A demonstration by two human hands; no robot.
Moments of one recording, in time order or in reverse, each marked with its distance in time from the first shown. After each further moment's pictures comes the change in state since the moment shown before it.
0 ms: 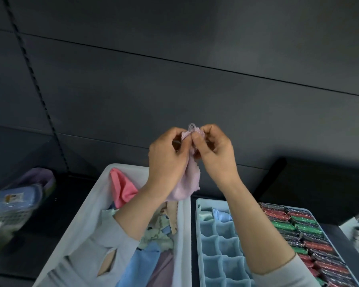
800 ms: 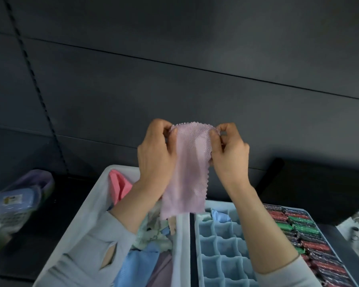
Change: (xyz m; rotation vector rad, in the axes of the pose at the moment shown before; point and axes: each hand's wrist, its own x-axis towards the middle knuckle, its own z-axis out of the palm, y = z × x) left_hand 0.005 -0.010 -0.010 0.245 0.184 0.117; right_hand -0.001 0.003 -0.022 -0.420 0.227 -0.132
